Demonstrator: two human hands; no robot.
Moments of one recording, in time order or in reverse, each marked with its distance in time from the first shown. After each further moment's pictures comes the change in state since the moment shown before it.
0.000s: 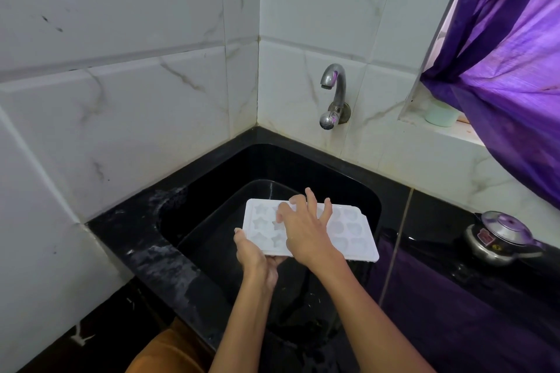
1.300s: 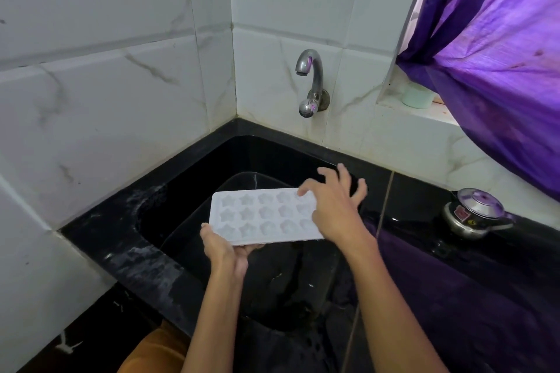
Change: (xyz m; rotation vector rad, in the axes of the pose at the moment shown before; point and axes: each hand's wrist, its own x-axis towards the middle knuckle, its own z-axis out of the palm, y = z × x) left_hand 0.006 0.018 -0.009 -0.046 0.027 0.012; right_hand -0.018 0.055 -0.046 0.090 0.100 0.203
